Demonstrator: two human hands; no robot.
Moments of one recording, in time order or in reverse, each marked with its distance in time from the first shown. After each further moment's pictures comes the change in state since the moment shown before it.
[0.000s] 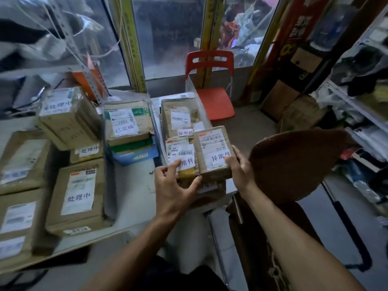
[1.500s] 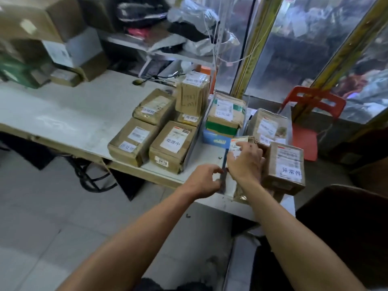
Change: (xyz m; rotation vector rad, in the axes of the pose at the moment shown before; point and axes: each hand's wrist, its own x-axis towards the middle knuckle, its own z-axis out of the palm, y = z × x) left_hand -0.079 -0.008 -0.097 0.170 -0.166 -0.220; right_hand -0.088 -0.053 0.141 -0.778 -0.084 -0.573
